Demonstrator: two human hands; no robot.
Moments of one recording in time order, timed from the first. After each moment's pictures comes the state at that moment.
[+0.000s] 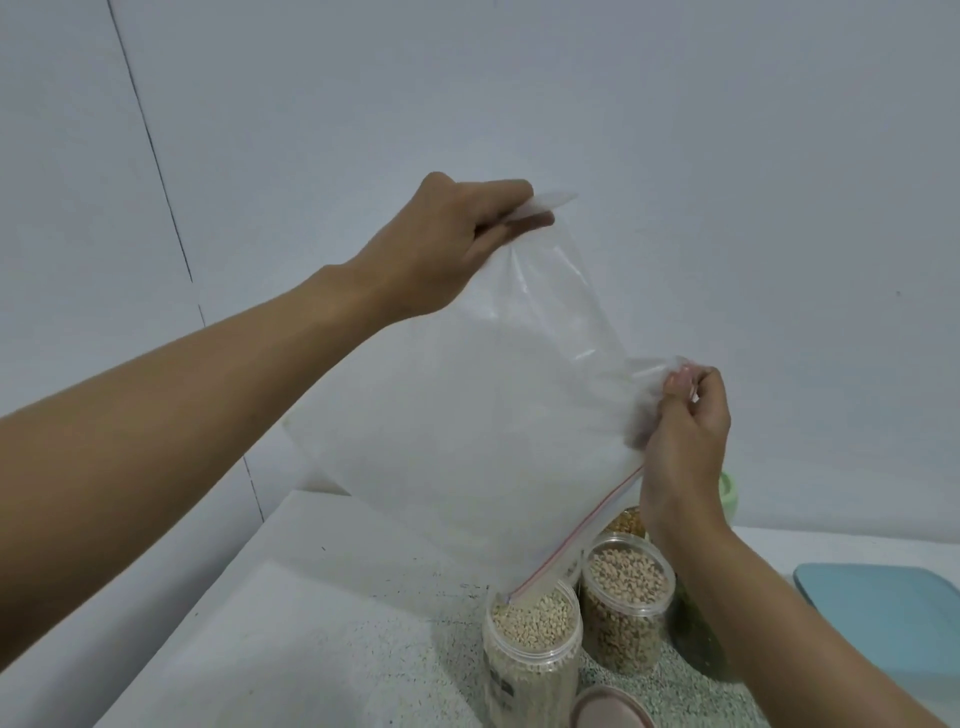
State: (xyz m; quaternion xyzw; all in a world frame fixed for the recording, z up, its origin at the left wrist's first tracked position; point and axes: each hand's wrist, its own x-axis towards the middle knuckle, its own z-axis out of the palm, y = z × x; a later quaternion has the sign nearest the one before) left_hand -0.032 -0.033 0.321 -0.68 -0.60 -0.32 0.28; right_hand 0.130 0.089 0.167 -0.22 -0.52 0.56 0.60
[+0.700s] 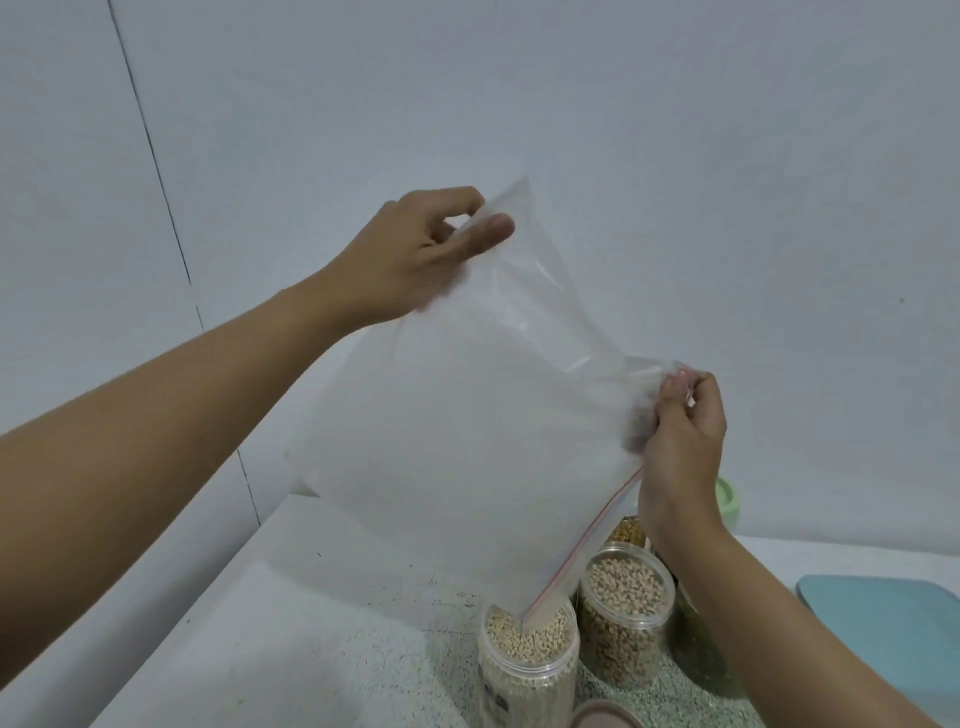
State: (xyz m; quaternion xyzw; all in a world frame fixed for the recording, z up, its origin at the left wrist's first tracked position) left_hand -0.040 -0.049 0.320 -0.62 -0.67 -0.39 0.13; right_hand 0.124 0.101 0.167 -0.20 -0.52 0.57 0.61
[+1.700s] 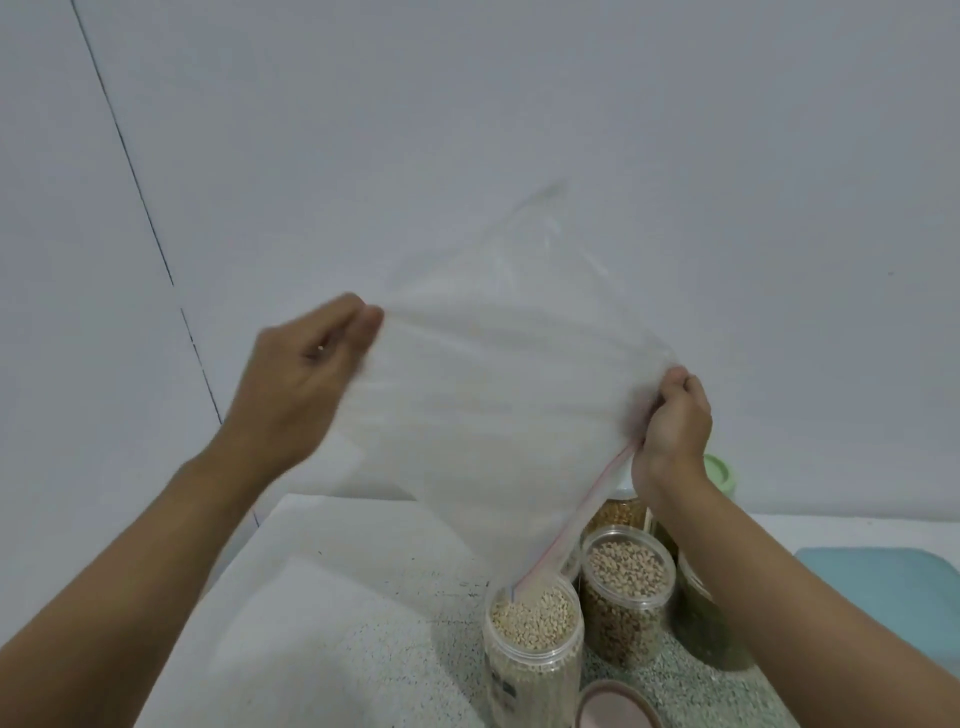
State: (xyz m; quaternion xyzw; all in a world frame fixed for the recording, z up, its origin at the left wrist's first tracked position) left_hand -0.050 -0.107 0.223 -0.55 -0.67 -0.46 0.20; right_hand 0.101 0.142 0.148 -0.26 -0.41 0.66 0.57
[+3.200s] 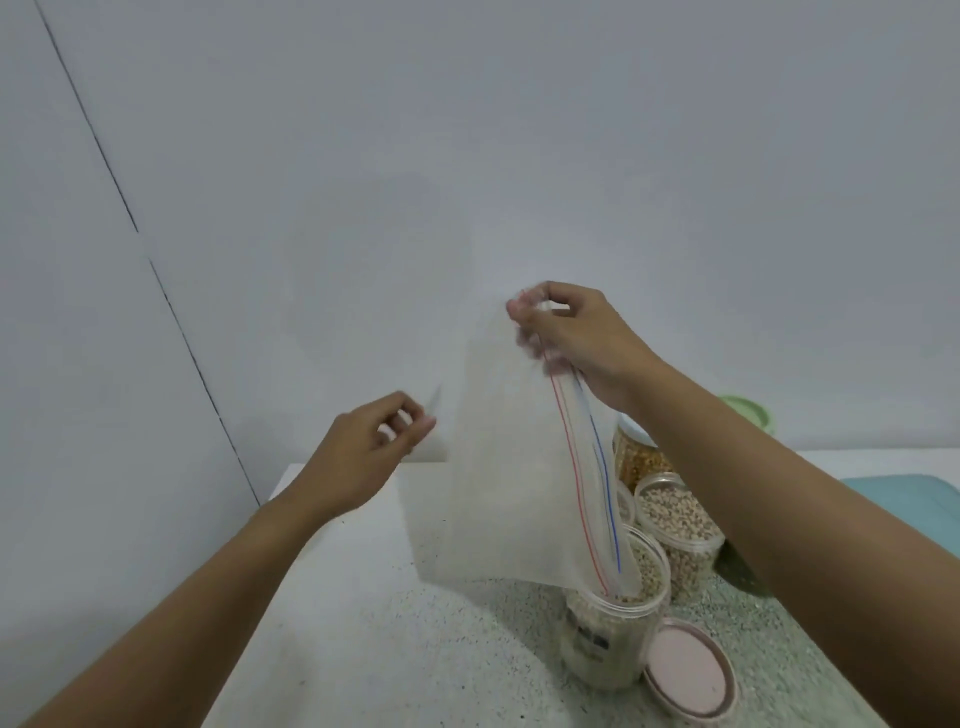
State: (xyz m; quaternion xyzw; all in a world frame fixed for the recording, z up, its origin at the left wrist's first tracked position) left_hand -0.156 -0.113 0.106 -0.51 -0.75 -0.42 -0.06; right_hand 0.016 0.074 0.192 -0.18 -0.74 0.57 0.31
